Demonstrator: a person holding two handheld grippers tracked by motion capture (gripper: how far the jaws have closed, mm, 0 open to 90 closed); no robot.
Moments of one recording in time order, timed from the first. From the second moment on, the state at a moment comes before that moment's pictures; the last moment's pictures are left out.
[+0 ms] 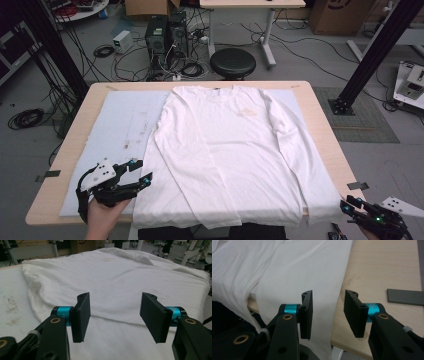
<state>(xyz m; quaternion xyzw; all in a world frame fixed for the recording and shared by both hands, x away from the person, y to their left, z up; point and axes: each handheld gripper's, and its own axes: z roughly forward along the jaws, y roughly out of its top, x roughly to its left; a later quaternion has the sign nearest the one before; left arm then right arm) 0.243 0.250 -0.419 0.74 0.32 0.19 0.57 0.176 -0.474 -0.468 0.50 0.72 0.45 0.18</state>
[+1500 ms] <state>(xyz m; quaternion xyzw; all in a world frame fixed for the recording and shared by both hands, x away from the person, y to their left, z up) 0.239 0.245 -0.419 0.74 0.31 0.19 0.56 0.182 -0.351 -0.369 0.31 0.74 0.58 0.14</state>
